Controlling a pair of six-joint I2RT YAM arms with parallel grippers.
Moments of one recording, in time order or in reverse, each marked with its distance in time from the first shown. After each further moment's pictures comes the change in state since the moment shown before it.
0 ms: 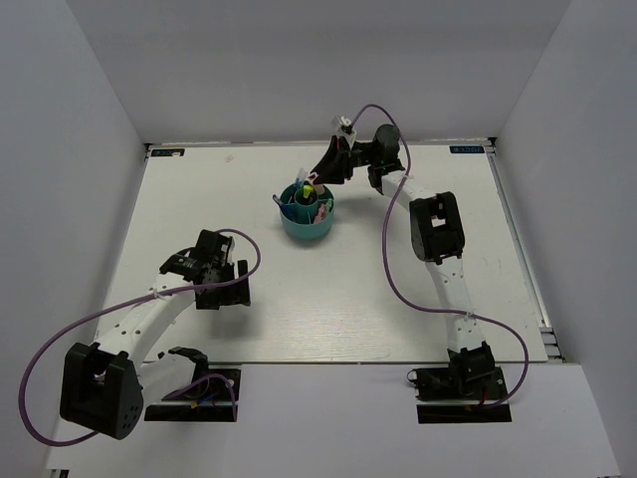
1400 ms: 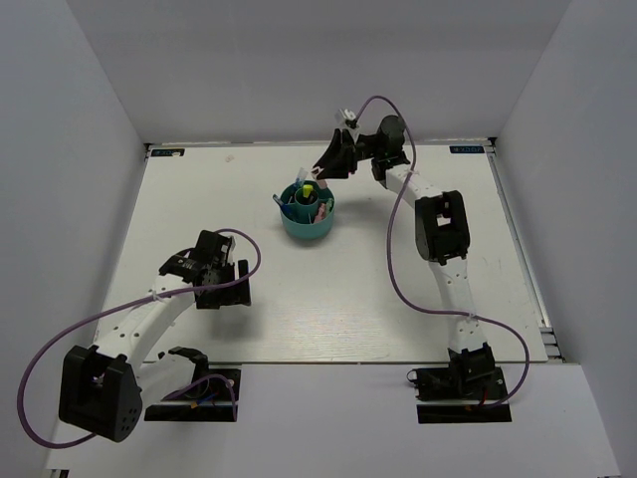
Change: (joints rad) left arm -0.009 -0.016 0.000 0.000 0.000 0.000; right arm -0.008 -0.063 0.003 -0.057 -0.051 -0.063
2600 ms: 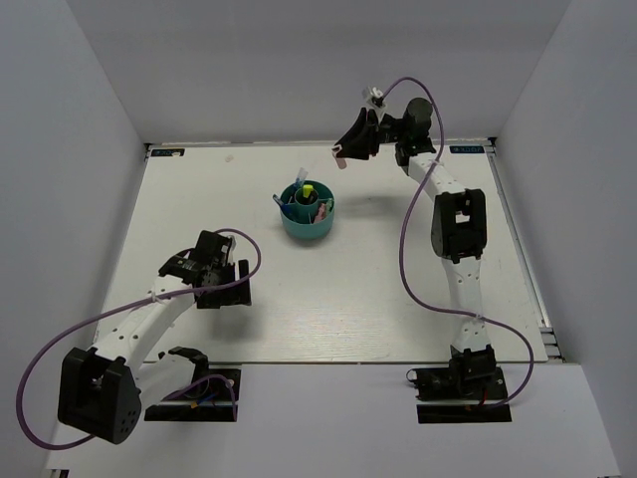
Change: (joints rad) left arm -0.010 -0.016 0.000 0.000 0.000 0.000; right arm -0.108 -0.068 0.032 -0.158 0.074 -0.005
